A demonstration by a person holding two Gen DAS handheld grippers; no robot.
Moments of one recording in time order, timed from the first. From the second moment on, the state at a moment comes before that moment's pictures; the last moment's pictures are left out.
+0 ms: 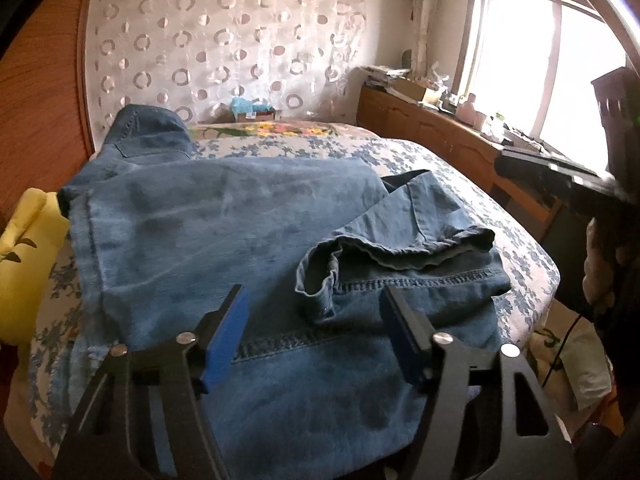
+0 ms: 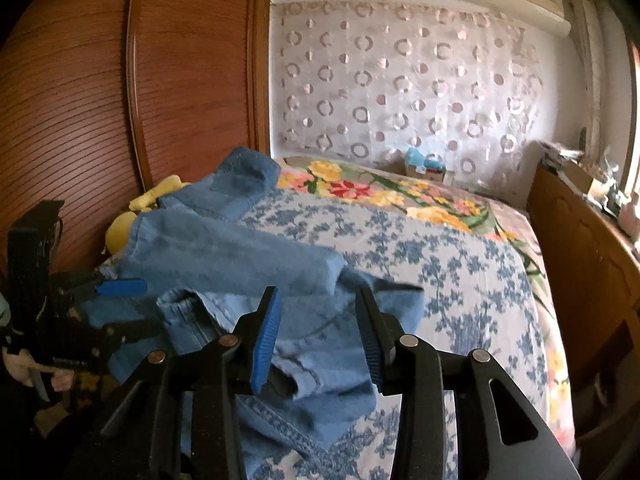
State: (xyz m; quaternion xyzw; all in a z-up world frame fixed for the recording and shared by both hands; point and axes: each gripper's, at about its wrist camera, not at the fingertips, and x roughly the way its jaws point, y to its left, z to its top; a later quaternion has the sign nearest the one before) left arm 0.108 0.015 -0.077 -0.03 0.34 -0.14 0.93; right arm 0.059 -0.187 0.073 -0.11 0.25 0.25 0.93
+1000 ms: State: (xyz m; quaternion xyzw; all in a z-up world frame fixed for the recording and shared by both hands) left arm 0.121 -0.003 -0.072 0.00 0.35 -0.16 0.92; right arm 0.052 -0.171 0.058 -0.06 0.33 0.26 0.91
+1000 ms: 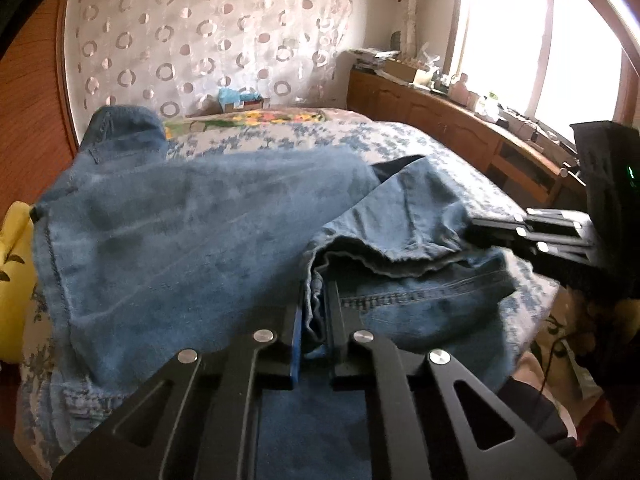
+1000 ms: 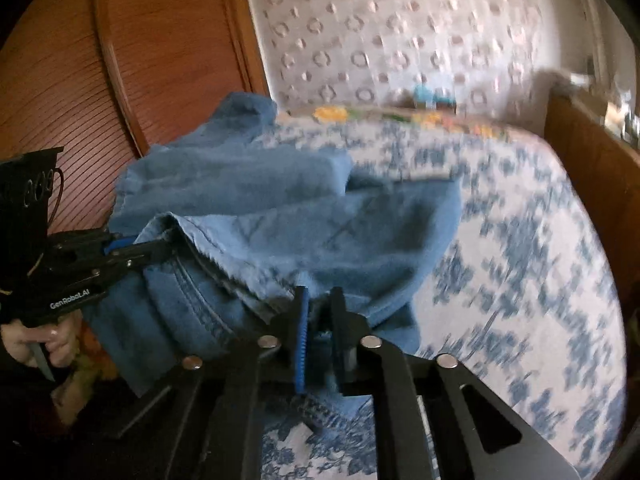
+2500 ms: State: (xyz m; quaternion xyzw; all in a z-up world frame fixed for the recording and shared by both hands) left arm 0.045 0.106 -0.083 -0.07 0.35 -0.12 0.93; right arm 0.114 0.049 0.164 -0.21 0.26 0.36 0.87
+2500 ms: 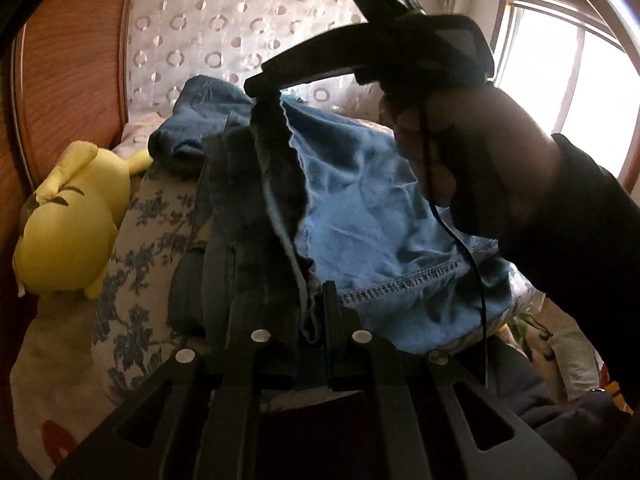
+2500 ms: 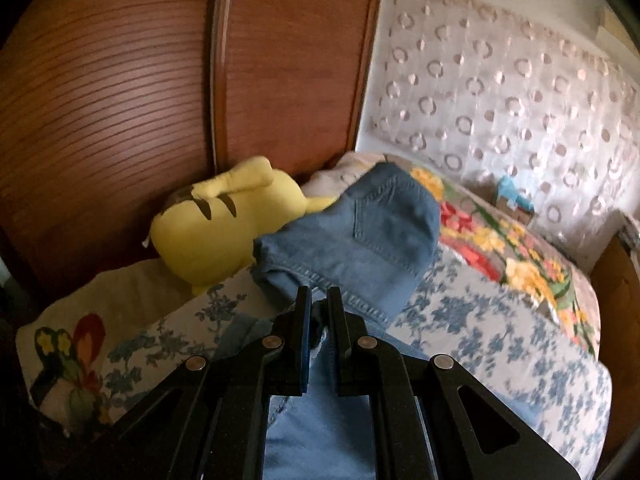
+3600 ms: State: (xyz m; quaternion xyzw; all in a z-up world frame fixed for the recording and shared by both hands) left arm 0.060 0.089 -0.073 -0.05 0.34 -0.07 0.94; right arm 0.024 -0.208 0.130 -0.13 0.32 0.28 0.90
